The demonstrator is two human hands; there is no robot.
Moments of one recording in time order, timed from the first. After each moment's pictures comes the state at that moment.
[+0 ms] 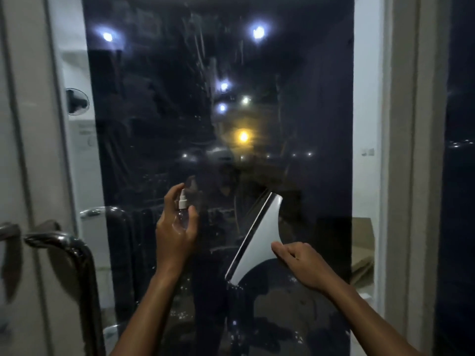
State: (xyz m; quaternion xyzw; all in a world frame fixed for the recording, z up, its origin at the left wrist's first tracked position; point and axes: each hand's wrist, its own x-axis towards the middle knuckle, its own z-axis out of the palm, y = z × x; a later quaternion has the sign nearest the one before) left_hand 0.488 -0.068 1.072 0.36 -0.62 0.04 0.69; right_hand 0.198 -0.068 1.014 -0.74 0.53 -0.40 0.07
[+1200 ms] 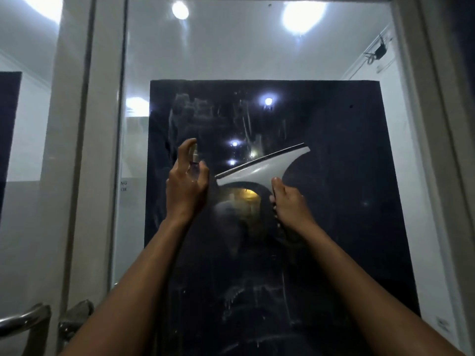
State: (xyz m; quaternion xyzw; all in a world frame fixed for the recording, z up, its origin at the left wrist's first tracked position) left_hand 0.565 -0.109 1.303 0.29 -0.61 0.16 0.72; right_hand 0.346 -0.102 1.268 -0.65 0.39 -0.65 0.07
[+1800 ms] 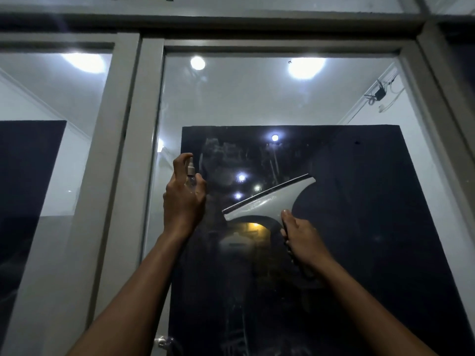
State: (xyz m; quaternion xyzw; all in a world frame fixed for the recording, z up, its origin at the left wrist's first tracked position) left_hand 0.633 -0.107 1.366 0.28 -0.56 0.25 0.74; right_hand 0.388 -0.120 1.296 -0.66 0.36 -0.65 0.06
